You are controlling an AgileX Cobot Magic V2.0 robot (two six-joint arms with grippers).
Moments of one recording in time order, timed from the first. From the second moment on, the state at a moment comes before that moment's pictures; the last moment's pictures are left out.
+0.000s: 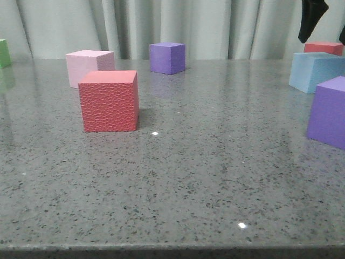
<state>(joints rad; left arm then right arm) 0.02 0.88 -1.01 -0.04 0.74 0.05 0.00 1.90 -1.84 0.13 1.10 -0.03</state>
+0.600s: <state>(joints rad) 0.02 0.88 -1.01 -0.04 0.74 0.05 0.00 1.98 -1.84 0.12 1.07 -0.04</state>
